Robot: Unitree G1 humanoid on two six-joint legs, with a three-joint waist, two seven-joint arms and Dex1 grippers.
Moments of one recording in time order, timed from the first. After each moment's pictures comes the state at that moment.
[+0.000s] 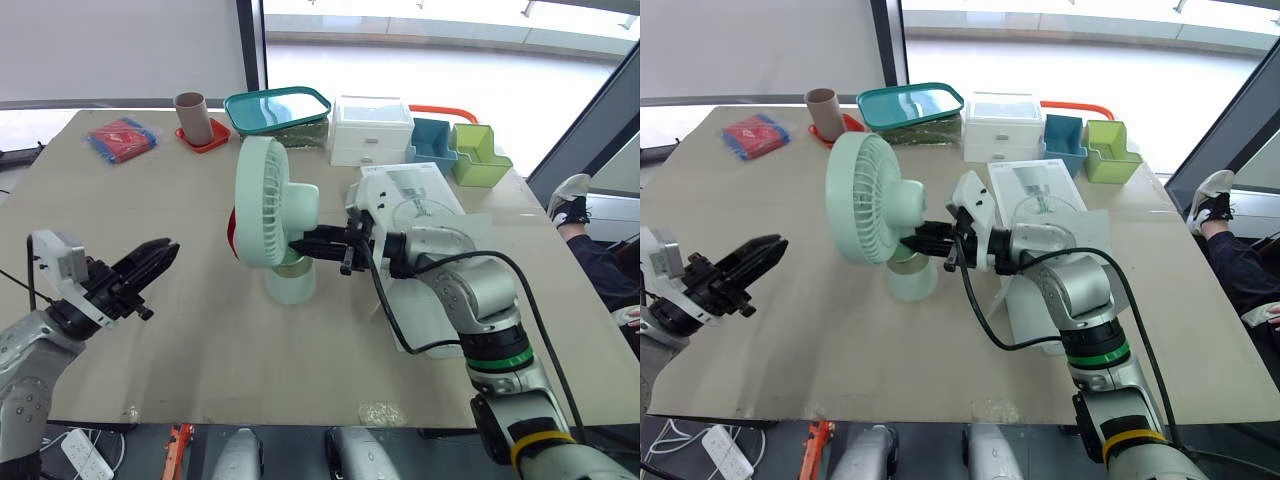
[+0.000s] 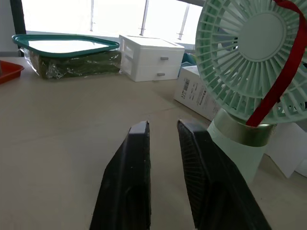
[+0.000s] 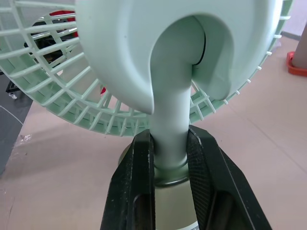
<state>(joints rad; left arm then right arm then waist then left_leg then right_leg) 0.00 0.61 0.50 -0.38 -0.87 0.45 -0.72 -0.73 -0.35 0.15 -0.11 0.39 0.63 0.94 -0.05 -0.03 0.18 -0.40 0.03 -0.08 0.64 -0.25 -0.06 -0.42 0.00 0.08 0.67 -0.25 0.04</state>
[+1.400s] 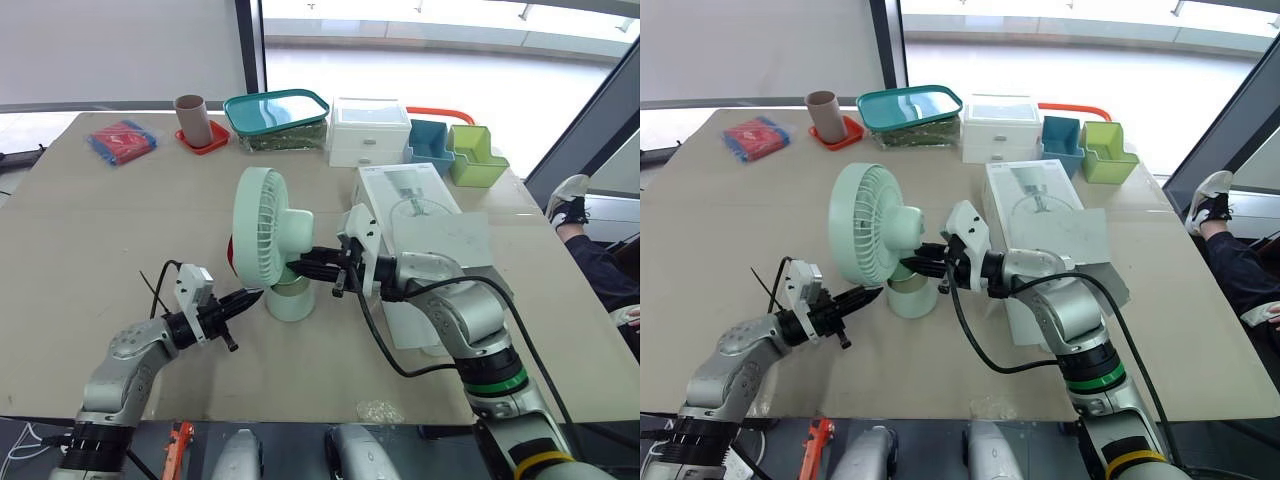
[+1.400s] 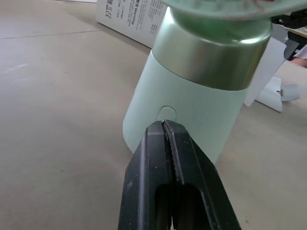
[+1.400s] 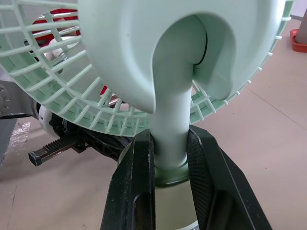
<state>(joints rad) -0.14 0.44 0.04 -0.04 -0.51 0.26 -0.90 -0.59 -0.35 0.21 -0.18 0.37 0.60 0.84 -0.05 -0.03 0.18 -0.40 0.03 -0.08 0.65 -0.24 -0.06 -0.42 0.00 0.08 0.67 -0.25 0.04</state>
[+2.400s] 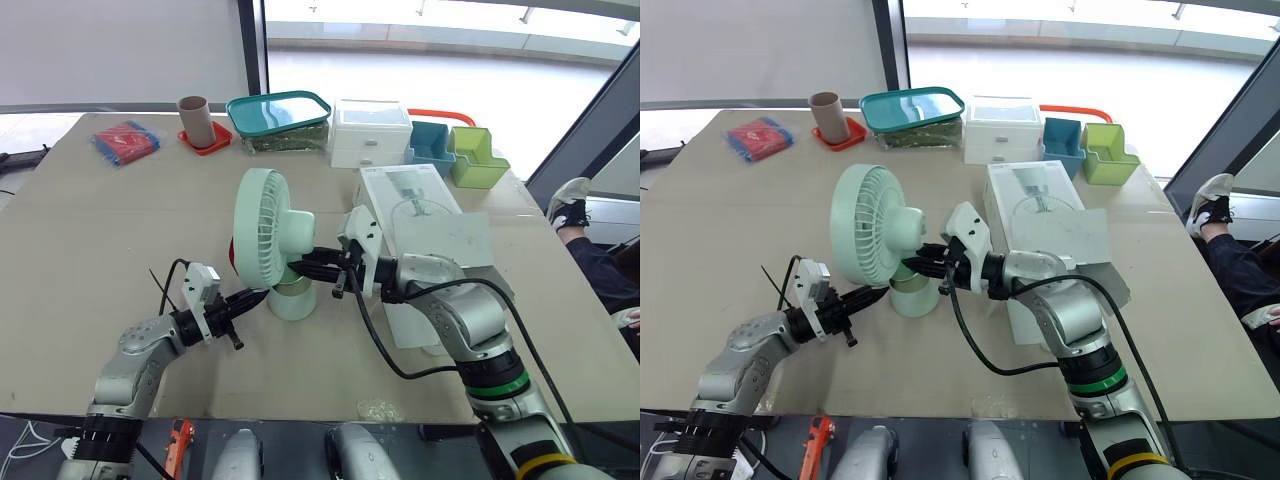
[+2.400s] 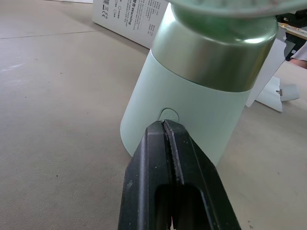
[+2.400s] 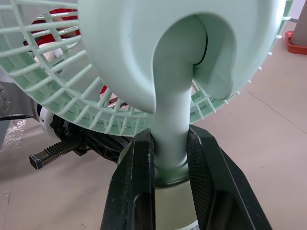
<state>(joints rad) -0.17 0.41 0.02 0.01 -0.48 0.24 -0.93 -0.57 -0.36 0.22 -0.20 0.37 0.60 0.82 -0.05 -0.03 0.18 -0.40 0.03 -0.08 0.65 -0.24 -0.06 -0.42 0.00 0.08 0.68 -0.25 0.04</state>
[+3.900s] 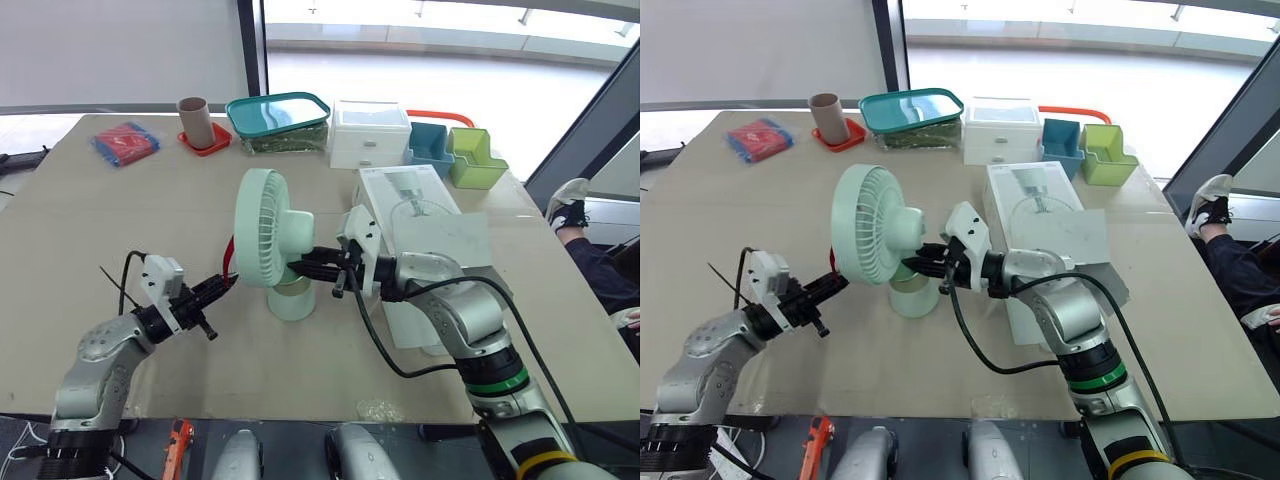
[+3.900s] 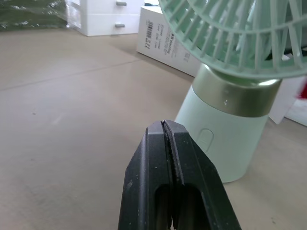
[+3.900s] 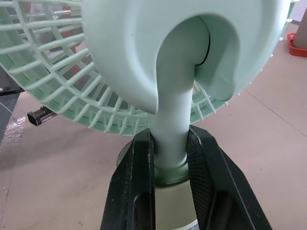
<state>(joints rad) -0.10 0.46 0.17 -0.11 -0.52 0.24 -0.87 -0.59 -0.37 0.23 -0.17 0.35 0.57 0.84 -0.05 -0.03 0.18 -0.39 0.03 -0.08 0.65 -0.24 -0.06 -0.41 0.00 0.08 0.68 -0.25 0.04</state>
